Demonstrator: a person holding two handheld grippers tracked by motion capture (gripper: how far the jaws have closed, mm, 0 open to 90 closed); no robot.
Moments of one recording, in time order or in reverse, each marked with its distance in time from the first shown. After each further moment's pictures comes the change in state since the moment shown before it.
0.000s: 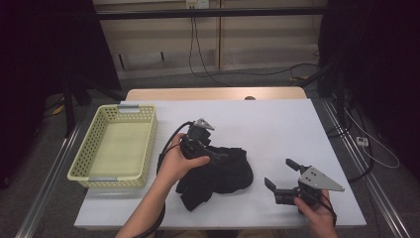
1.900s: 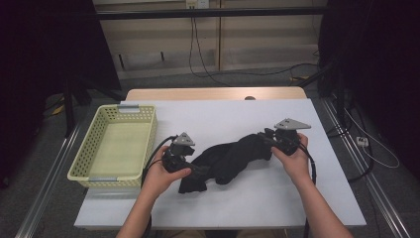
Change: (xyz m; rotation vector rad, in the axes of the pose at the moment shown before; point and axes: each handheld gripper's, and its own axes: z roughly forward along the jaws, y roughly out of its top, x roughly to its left) left arm 0.024 -0.058 -0.002 -0.030 0.019 0.050; right arm -0.055 0.055 0.109 0.283 -0.083 0.013
